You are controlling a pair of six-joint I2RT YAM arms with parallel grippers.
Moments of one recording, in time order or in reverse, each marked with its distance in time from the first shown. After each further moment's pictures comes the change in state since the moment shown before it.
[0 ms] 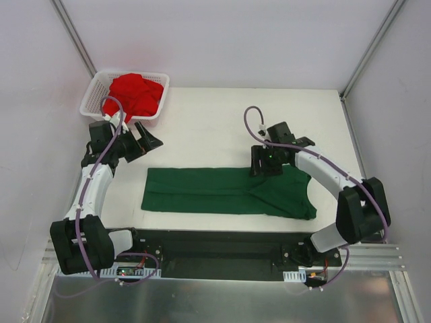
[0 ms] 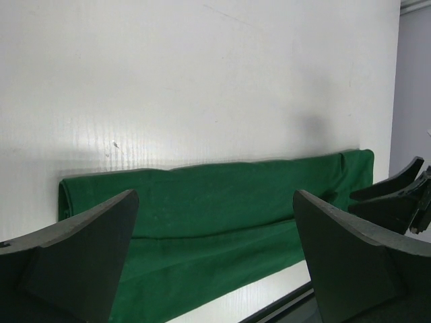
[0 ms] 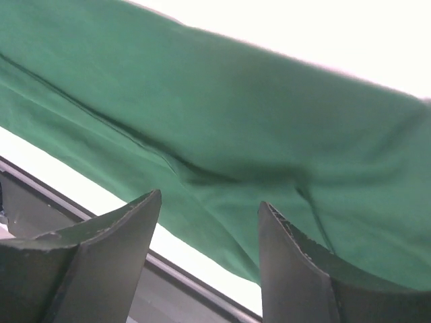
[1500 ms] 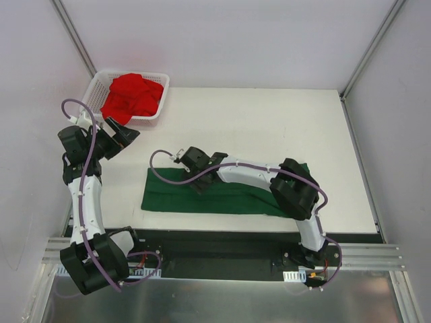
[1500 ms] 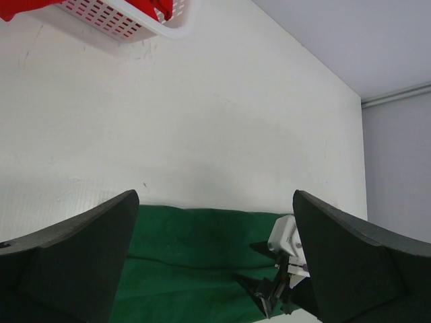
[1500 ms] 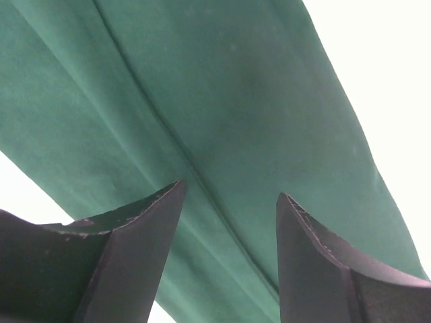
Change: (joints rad) left arm 0.244 -0.142 -0.002 0.063 0.074 -0.071; right arm 0.620 0.565 0.481 0.107 0.384 -0.254
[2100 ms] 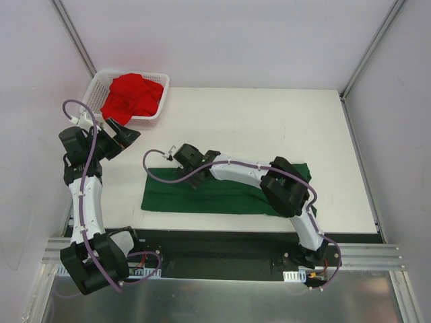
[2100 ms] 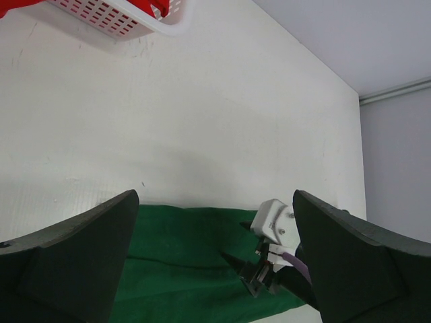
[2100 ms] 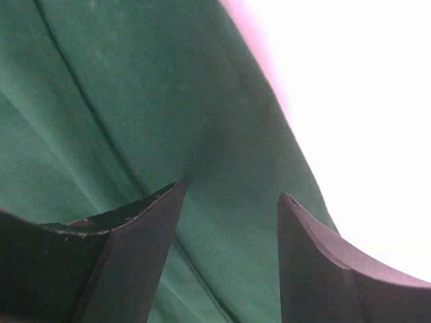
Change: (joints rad) left arm 0.000 -0.003 -0.017 0.024 0.011 -0.002; right arm 0.006 0.103 0.122 0.041 0.071 -0.113
